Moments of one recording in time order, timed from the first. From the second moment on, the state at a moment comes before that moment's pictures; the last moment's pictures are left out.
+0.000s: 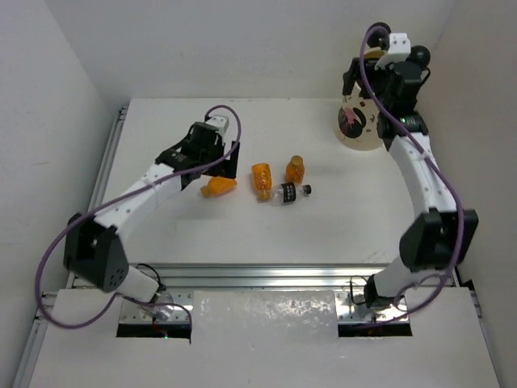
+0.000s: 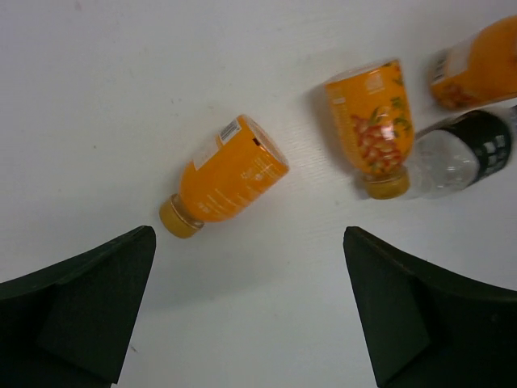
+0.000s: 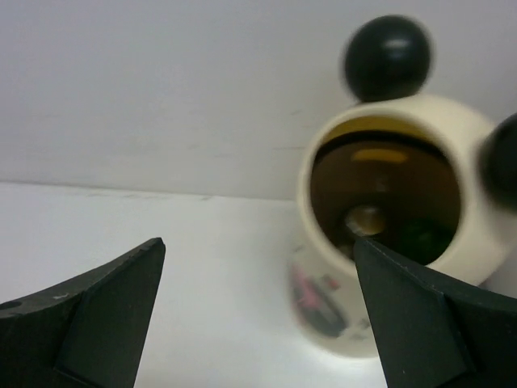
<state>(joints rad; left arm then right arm) -0.45 1.40 1.20 -0.51 -0.17 -0.22 0.04 1.68 1.60 0.03 0.00 -0.01</state>
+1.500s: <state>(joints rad) -0.48 1.31 1.19 -0.21 0.79 -0.08 0.31 1.11 0.84 0.30 -0.73 0.69</state>
